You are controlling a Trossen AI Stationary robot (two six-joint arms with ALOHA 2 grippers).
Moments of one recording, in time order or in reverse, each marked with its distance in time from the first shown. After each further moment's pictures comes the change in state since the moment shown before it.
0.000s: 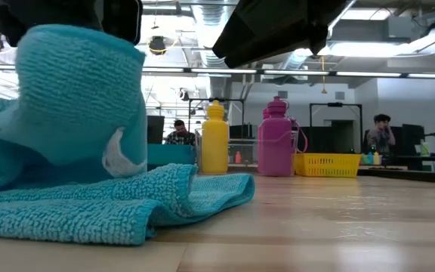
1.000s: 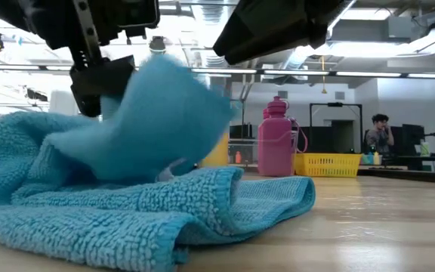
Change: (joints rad) left arm 0.057 0.001 -0.001 0.082 0.086 0.257; right arm 0.002 0.000 0.000 0.000 0.051 -0.030
